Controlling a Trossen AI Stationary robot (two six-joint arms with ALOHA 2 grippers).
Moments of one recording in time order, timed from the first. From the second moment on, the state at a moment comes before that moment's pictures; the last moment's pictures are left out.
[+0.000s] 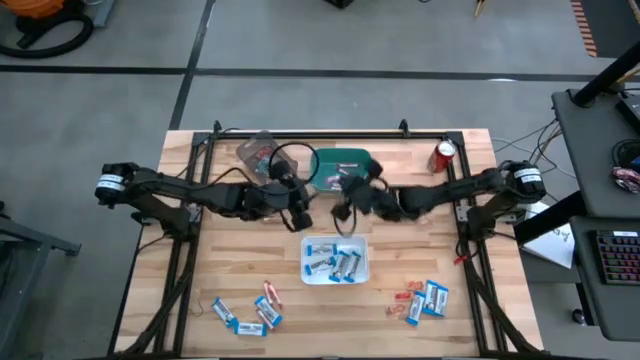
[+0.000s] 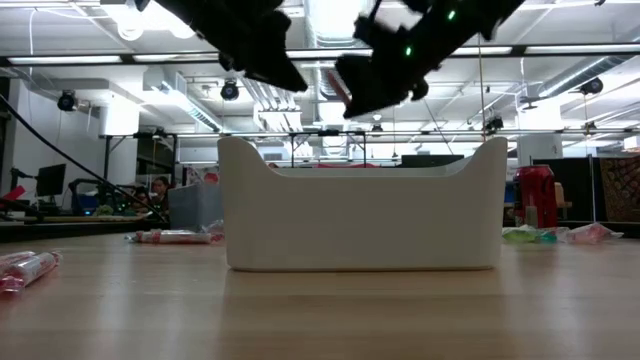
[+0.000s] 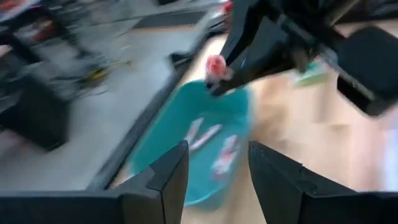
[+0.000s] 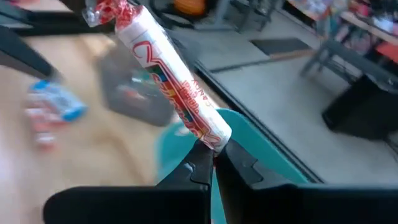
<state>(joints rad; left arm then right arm) -0.06 1.41 0.97 -0.08 -0.61 0.04 -0.02 1.59 0.99 0.07 0.70 0.08</state>
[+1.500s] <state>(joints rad) -0.53 1.41 1.00 -0.71 -0.08 -0.38 -0.09 1.46 0.99 -0.13 0.13 0.24</state>
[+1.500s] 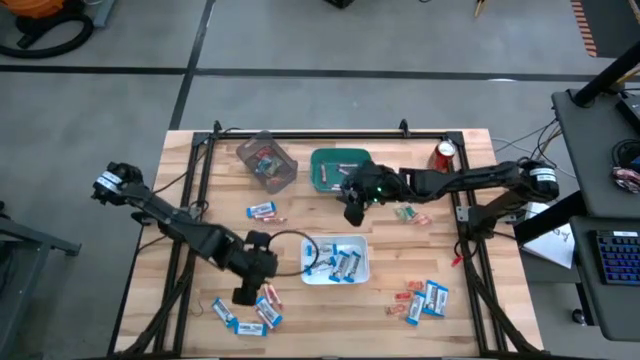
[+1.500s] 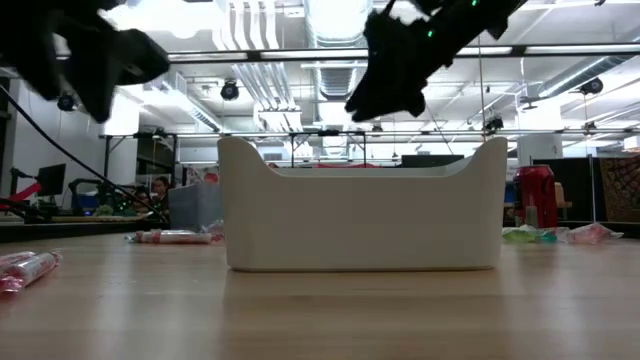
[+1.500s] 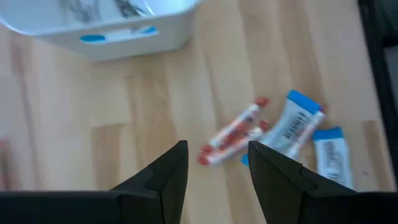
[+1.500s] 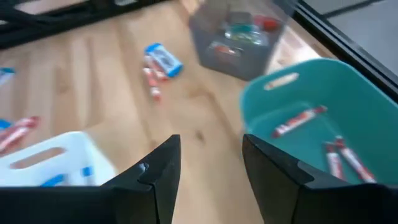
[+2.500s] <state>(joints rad) -0.98 1.44 0.98 -0.79 -0.06 -0.97 0.08 1.43 0.99 -0.13 0.14 0.24</state>
